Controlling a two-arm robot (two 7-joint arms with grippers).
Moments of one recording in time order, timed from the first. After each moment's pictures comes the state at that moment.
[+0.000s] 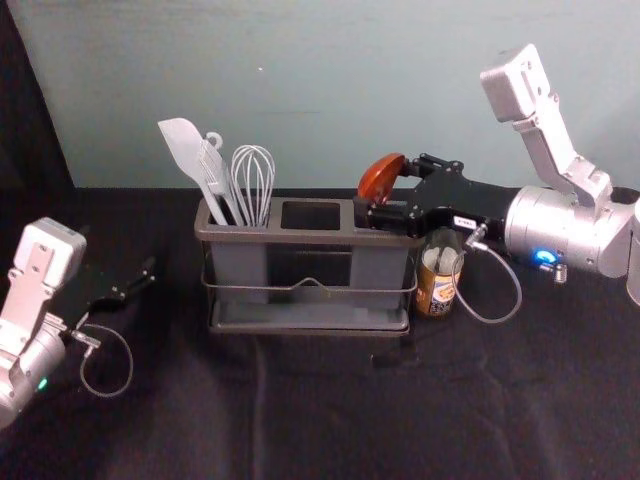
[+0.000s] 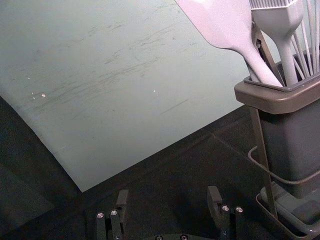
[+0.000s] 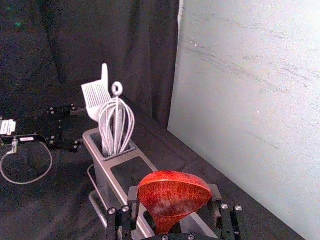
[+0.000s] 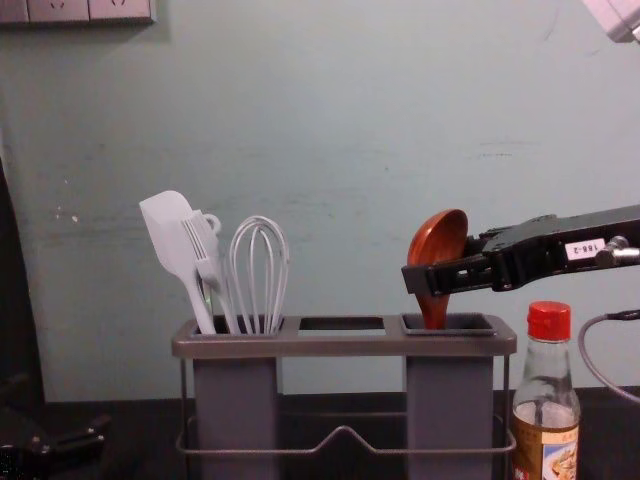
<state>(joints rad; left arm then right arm) -0.20 0.60 0.45 -1.41 -0.25 -0.12 0.03 0.54 0.57 -0.52 -1.58 0.46 0.35 0.49</state>
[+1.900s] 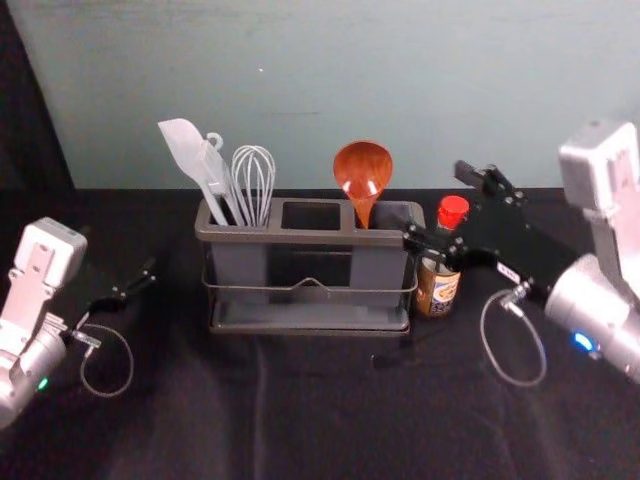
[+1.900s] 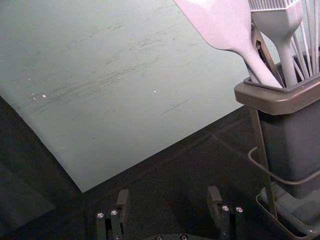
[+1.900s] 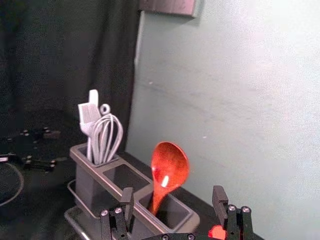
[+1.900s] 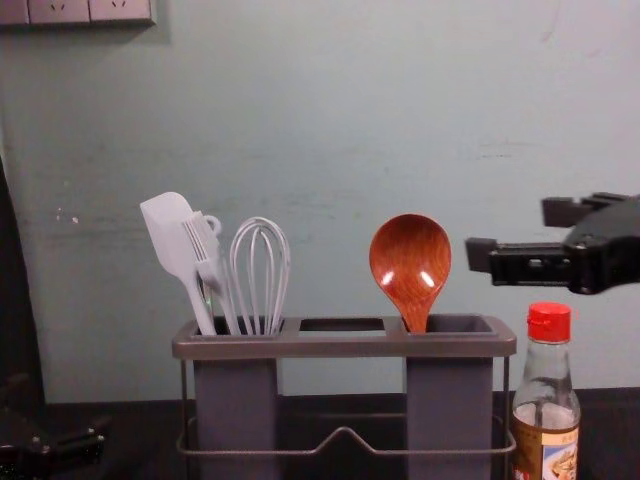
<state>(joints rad) -0.20 0.60 0.45 -1.41 -0.25 -0.12 0.03 0.13 0.60 -0.33 -1.90 0.33 0.16 0.22</state>
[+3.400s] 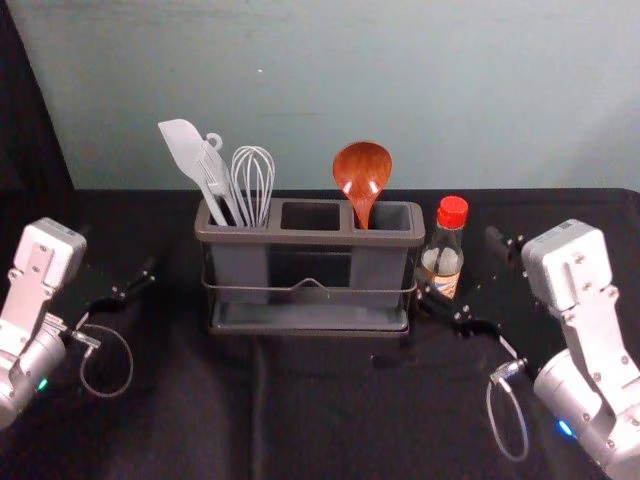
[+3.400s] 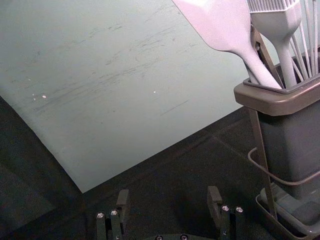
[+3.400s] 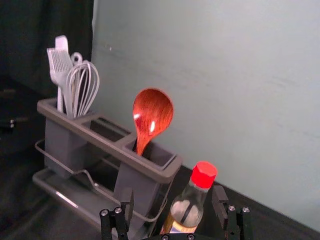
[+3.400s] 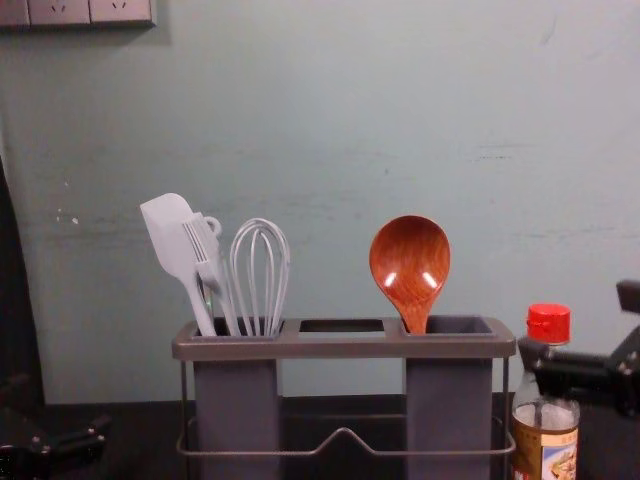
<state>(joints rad) -0.20 0.60 0.45 -1.41 -0.25 -0.12 0.03 -0.12 0.47 -0.29 -2.00 0.04 0.20 0.00</state>
